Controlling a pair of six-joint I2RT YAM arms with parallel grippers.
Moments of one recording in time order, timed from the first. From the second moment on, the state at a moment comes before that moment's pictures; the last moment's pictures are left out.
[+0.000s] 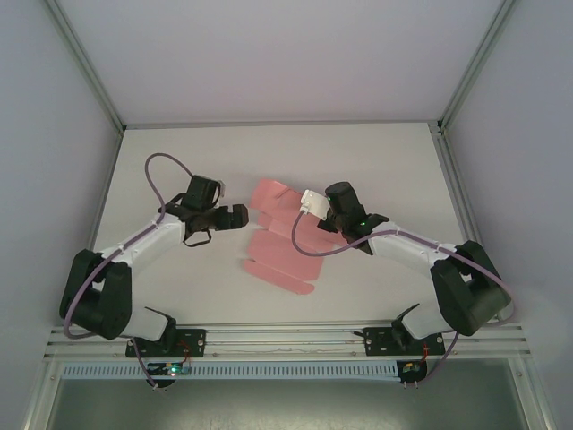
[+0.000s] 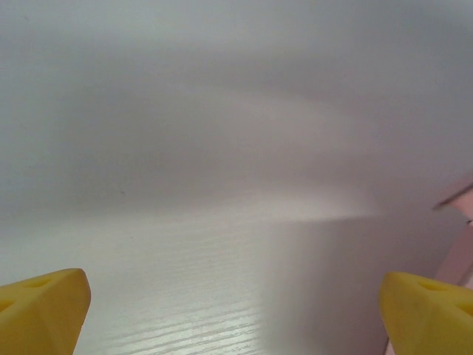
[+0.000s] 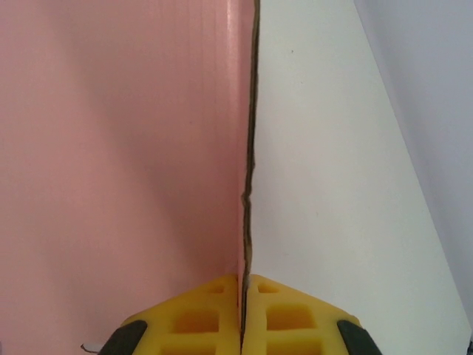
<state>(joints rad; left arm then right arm) -0.31 1.44 0.86 -0.41 0.20 -0.43 0.56 1.44 0.77 -0.02 0.17 -0.72</state>
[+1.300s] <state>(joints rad) -0.35 1.30 0.87 -0.42 -0.02 -0.44 0.78 1.54 0.60 0.55 0.56 -1.25</state>
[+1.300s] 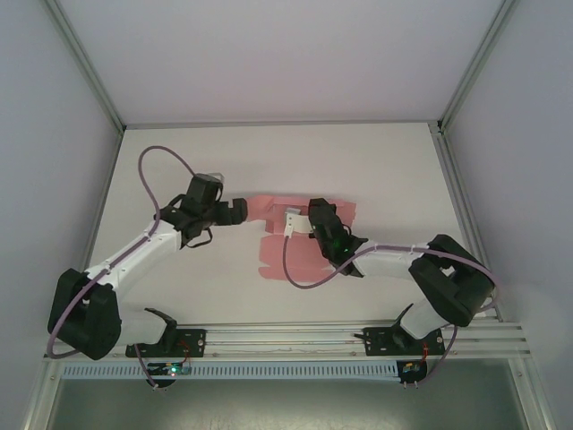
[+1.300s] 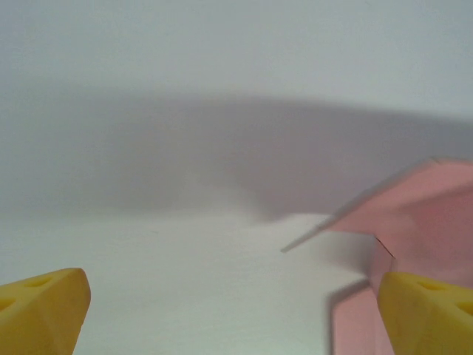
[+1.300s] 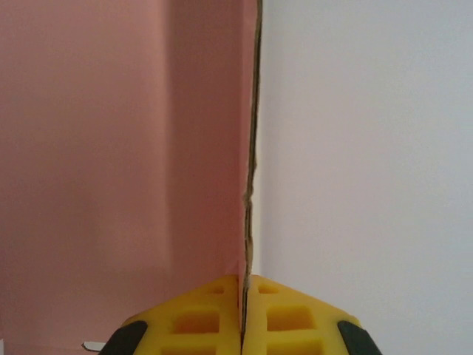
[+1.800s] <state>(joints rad) -0.20 1.63 0.88 -0.19 0.21 -0.47 0.83 1.67 0.51 0.88 0.60 -1.37</state>
